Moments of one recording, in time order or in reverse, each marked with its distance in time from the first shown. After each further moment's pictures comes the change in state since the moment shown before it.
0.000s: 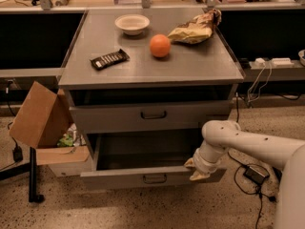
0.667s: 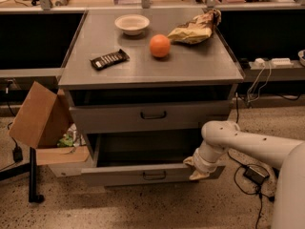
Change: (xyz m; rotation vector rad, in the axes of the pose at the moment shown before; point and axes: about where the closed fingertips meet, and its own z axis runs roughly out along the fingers) arm 0.003 -0.005 0.006 0.009 0.004 0.006
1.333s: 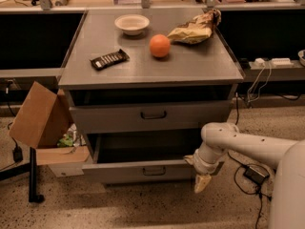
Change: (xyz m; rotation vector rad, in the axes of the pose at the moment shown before) arm 0.004 -0.006 0.008 0.011 0.002 0.005
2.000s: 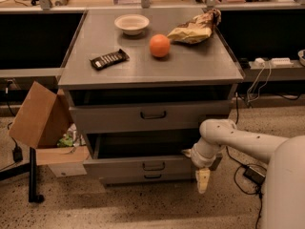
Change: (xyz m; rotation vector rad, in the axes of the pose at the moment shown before) arm 0.007 -0.040 -0.001 0.076 0.000 0.001
